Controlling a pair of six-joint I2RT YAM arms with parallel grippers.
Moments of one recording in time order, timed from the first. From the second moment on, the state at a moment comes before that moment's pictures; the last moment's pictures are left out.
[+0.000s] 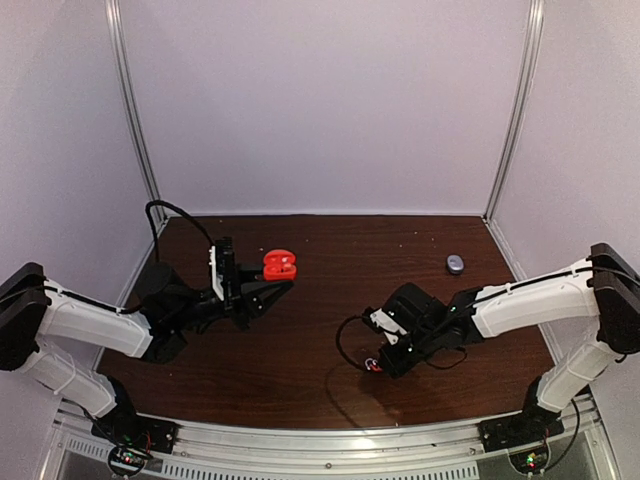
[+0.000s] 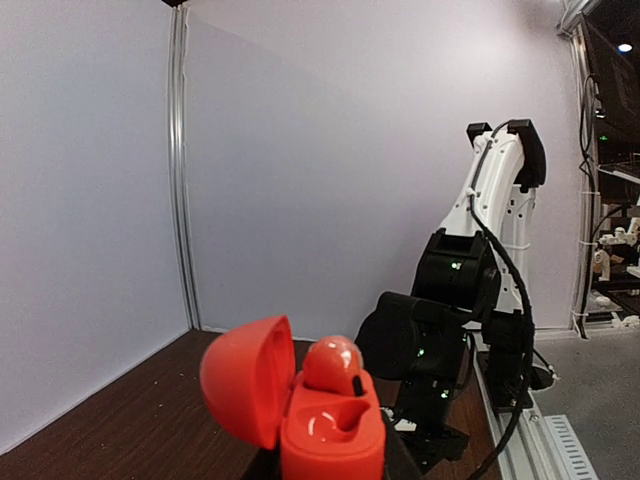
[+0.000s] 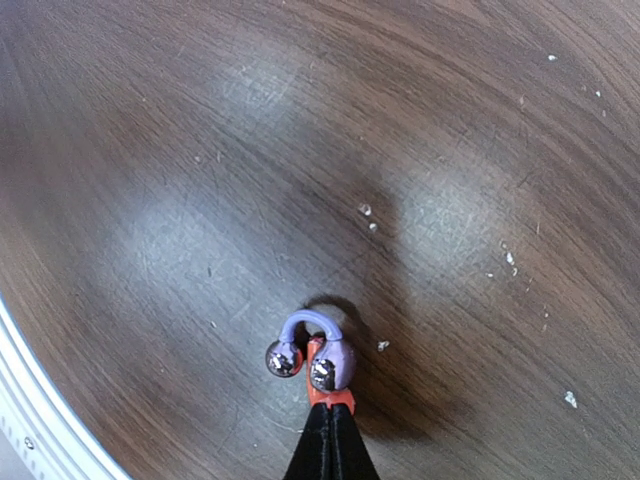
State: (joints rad) left arm -0.84 1.37 0.44 1.25 0.50 -0.10; right arm 0.97 1.53 0.78 -0.34 -0.06 0.36
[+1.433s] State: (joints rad) left arm -0.84 1.36 0.43 1.25 0.49 -0.10; right arm 0.95 1.51 0.89 -0.46 0.02 0.30
